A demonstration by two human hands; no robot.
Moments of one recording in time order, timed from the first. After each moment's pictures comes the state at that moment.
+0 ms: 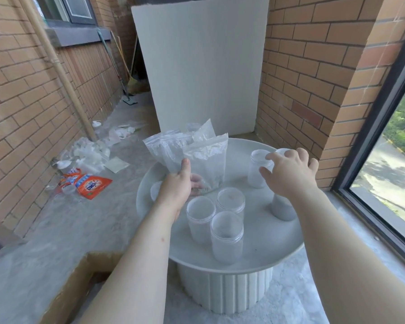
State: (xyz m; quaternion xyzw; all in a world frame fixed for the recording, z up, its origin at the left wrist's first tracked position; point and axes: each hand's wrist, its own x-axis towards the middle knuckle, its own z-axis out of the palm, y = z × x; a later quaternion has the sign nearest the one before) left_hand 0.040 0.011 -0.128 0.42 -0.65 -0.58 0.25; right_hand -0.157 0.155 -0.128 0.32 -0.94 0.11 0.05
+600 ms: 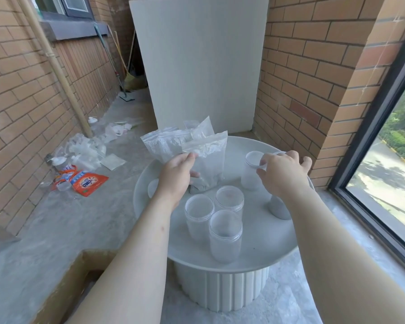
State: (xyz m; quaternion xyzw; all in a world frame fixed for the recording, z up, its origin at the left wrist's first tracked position) left_hand 0.031 0.000 -0.126 0.36 -0.68 -0.55 0.32; right_hand -0.151 0.146 -0.127 0.34 -0.94 0.08 0.04
